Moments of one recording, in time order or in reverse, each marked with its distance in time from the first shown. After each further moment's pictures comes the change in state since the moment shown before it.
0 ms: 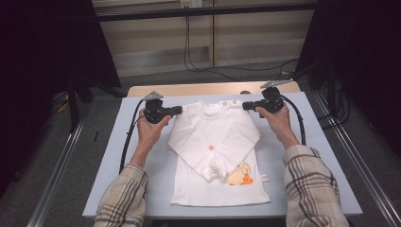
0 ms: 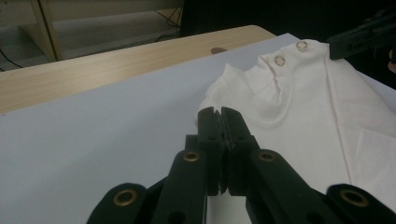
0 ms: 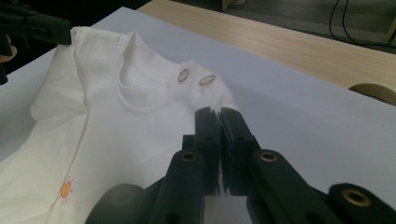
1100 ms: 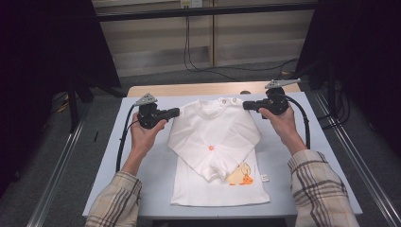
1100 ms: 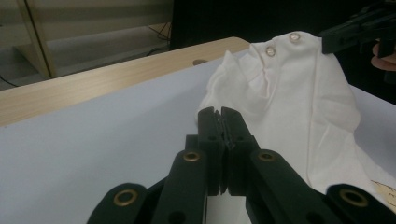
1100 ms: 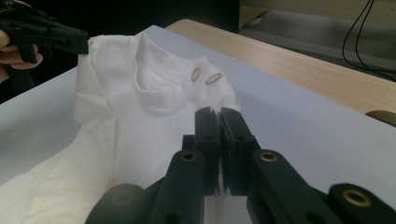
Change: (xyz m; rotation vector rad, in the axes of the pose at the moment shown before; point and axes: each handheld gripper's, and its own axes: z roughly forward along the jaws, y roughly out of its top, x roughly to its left) left arm -0.022 0.001 -0.034 -0.045 -0.032 0.040; right arm 0.028 0.006 -0.029 -0.065 0.051 -0.059
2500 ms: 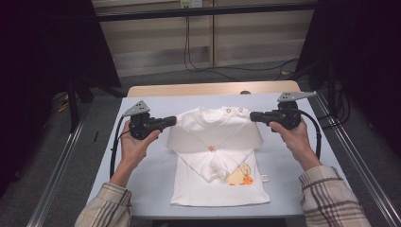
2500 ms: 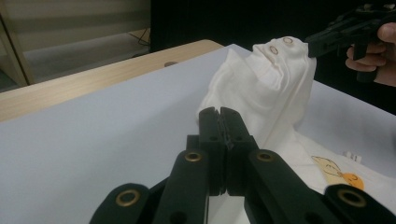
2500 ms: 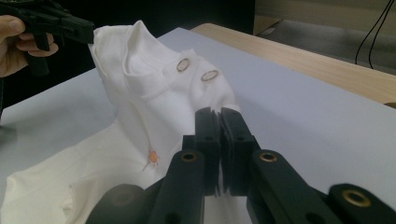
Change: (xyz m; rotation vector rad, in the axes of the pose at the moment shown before) left arm -0.033 -0.005 -0.042 -0.024 -0.078 0.046; right arm 0.032 -0.025 -0.043 -0.041 0.046 -0.029
